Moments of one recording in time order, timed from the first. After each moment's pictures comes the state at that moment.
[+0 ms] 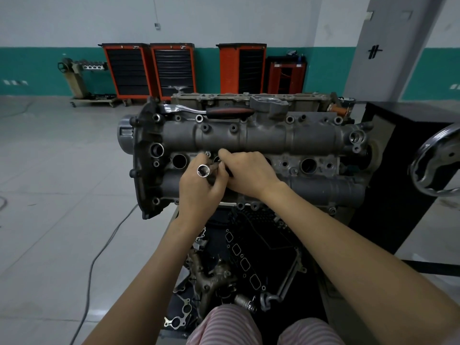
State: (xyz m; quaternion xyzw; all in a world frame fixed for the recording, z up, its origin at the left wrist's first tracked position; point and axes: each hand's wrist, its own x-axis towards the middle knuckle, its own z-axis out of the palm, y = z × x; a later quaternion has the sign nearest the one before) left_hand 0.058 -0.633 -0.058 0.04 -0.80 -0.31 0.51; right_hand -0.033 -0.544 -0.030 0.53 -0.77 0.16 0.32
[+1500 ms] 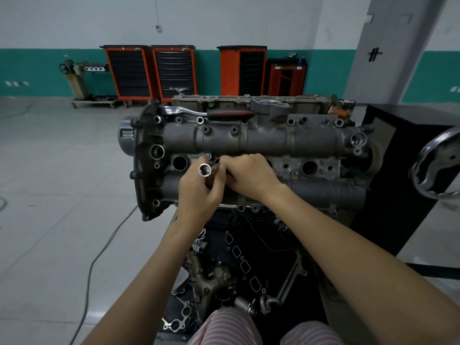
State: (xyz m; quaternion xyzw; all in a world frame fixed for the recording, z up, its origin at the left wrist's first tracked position) left_hand 0.058 -0.637 -0.061 0.01 -0.79 -0.31 0.53; right_hand -0.031 -0.541 -0.028 0.54 -0.75 0.19 0.34
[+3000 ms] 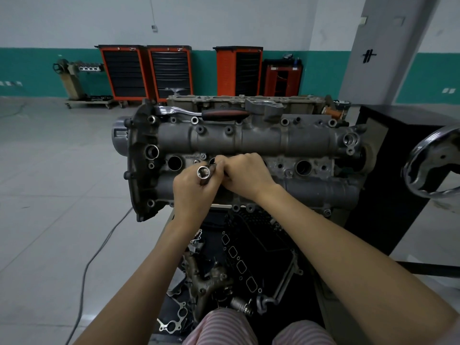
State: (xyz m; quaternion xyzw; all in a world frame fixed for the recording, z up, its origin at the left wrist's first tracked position) left_hand 0.054 -0.635 -0.059 0.01 -0.78 -0.30 0.54; right_hand -0.028 -0.540 -0.027 0.52 -0.75 0.20 0.36
